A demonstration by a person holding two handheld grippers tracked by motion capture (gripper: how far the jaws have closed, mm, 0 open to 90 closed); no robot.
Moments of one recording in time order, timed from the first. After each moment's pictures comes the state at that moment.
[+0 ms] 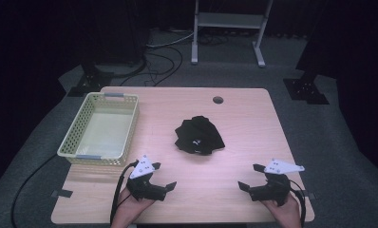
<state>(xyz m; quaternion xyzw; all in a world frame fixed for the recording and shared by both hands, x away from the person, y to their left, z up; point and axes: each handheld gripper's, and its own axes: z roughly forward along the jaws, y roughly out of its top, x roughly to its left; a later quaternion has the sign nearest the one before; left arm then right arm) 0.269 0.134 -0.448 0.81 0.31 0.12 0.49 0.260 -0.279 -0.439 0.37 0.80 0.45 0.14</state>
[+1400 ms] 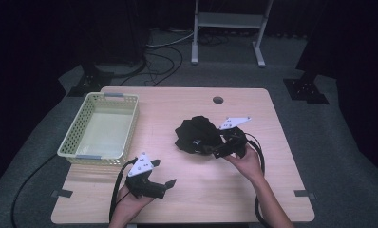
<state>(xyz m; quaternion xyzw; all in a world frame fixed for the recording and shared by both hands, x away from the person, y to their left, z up) 0.271 0.137 -0.436 0.80 0.31 0.13 0.49 0.392 -0.181 -0.412 0.29 0.85 0.42 0.12</state>
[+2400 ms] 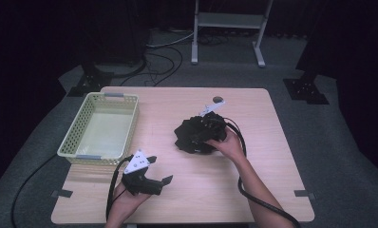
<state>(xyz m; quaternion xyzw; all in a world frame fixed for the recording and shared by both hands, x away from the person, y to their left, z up) 0.274 0.145 -0.428 0.80 0.31 0.14 0.49 0.465 -0.129 -0.427 0.28 0.88 0.37 0.09</state>
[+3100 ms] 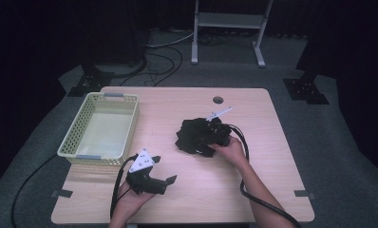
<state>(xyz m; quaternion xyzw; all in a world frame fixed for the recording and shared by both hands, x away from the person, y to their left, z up) 0.278 0.133 -0.430 0.80 0.30 0.13 0.49 0.466 -0.151 -0.459 0.32 0.86 0.39 0.01</state>
